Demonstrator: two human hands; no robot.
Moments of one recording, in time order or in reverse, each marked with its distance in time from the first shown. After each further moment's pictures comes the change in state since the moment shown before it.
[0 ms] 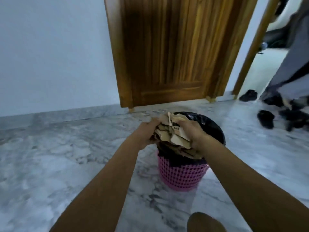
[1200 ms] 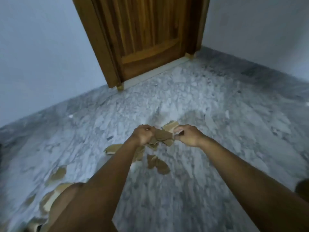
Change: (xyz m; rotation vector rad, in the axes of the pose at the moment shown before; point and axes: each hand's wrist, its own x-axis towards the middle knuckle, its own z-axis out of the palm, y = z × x) left_hand -0.542 -0.352 -0.492 0.061 1.115 -0.305; right_hand -0.422 0.191 0.583 -1.172 -1.396 -0.635
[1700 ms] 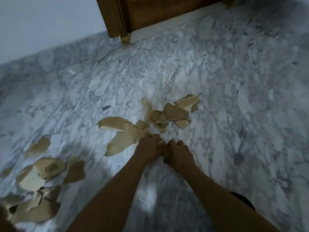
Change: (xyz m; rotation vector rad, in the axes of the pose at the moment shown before) left_hand 0.075 -0.170 0.107 0.506 -0.084 0.072; right_hand 0.128 0.107 0.207 -0.274 0.012 0.038
